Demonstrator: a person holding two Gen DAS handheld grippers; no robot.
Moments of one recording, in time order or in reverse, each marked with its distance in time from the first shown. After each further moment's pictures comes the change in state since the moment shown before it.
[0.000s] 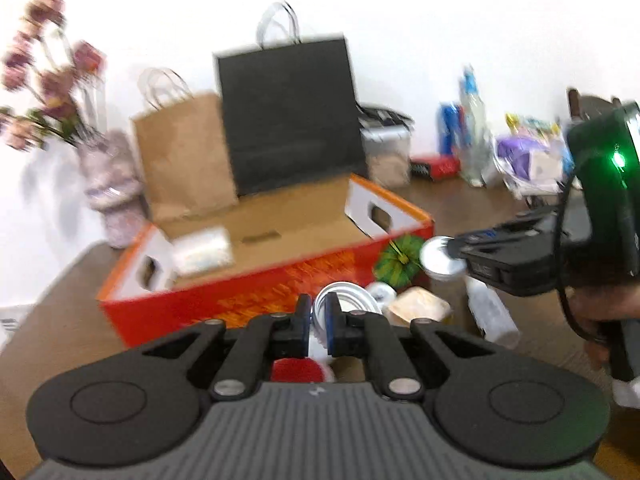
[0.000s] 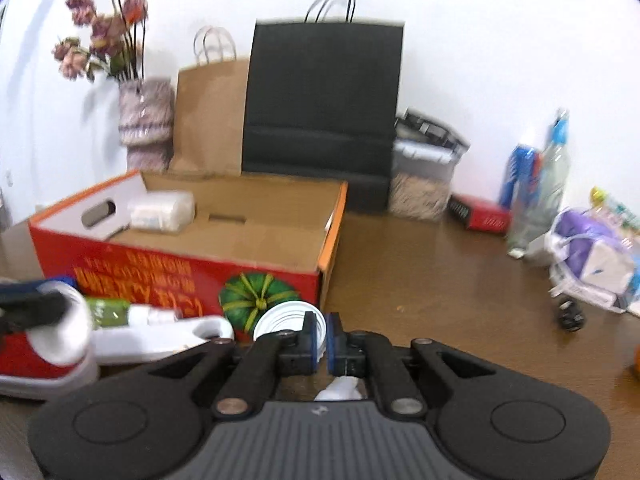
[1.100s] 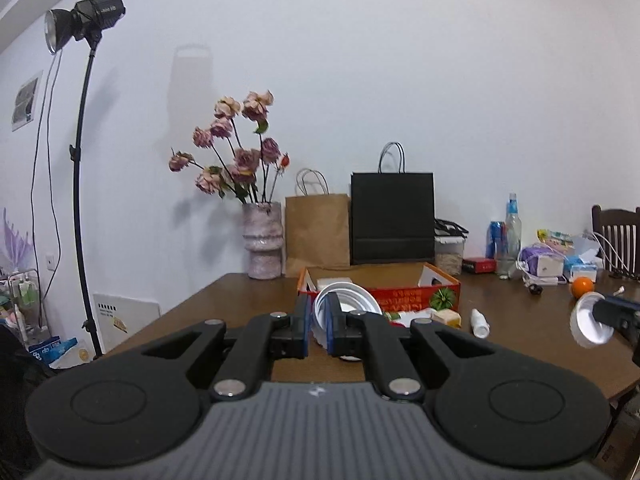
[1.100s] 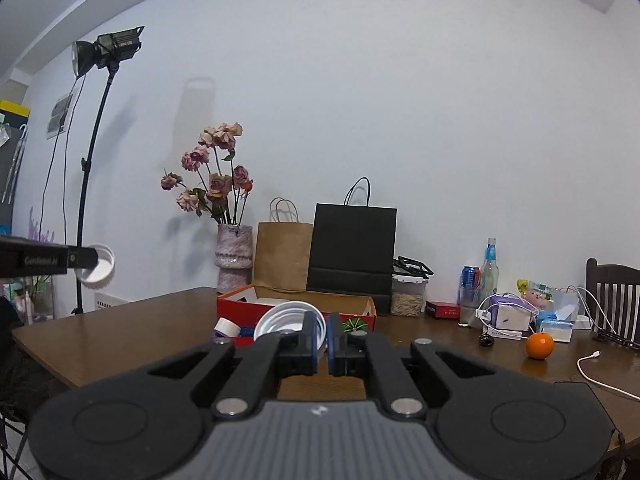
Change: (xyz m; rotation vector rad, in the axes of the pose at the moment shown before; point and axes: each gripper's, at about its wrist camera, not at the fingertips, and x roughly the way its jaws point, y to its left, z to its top) left arm -0.319 0.050 -0.090 -0.199 -0.277 0.204; right arm -0.384 0.108 -0.136 0.009 -0.394 0.008
